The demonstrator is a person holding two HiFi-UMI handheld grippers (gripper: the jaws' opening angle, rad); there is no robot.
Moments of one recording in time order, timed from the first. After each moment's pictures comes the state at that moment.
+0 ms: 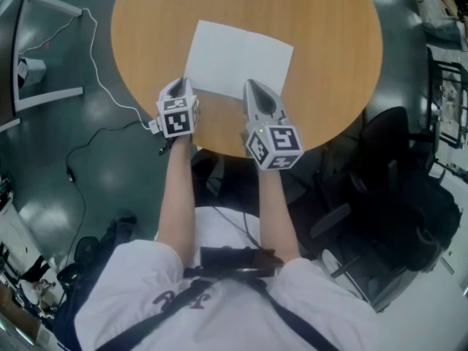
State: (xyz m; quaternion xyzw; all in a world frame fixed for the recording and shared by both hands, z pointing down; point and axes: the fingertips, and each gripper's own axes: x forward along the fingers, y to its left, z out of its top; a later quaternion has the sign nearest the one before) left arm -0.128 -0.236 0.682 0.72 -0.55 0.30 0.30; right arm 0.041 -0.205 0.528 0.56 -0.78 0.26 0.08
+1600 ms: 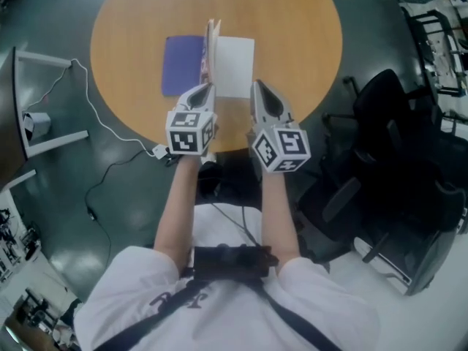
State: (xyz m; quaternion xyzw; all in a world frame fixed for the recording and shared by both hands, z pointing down) left arm 0.055 -0.182 0.548 0.88 -0.37 0.22 0.23; right arm 0.155 -0.136 0.464 0.66 -0.72 0.21 -0.03
